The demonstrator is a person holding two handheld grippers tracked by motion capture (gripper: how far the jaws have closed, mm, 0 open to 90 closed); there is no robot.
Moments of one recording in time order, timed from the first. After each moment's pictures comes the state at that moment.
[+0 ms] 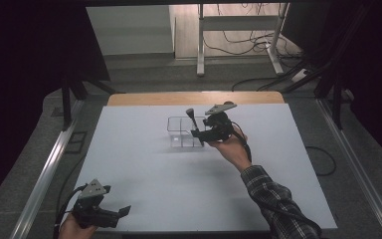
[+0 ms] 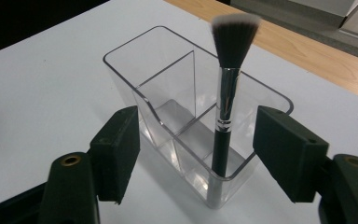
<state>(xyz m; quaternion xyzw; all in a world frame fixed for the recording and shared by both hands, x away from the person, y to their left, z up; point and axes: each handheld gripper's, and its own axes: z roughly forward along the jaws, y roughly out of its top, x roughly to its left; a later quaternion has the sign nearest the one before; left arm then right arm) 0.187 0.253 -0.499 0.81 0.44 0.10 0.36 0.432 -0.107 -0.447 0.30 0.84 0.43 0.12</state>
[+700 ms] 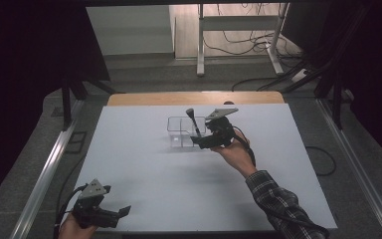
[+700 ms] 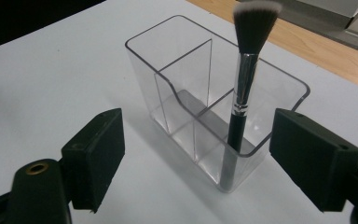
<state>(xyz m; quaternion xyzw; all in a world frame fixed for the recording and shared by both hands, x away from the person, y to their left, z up) 0.187 0.253 -0.499 0.81 0.44 0.10 0.36 0.415 -0.111 -0.446 0.29 0.85 0.42 0.12</state>
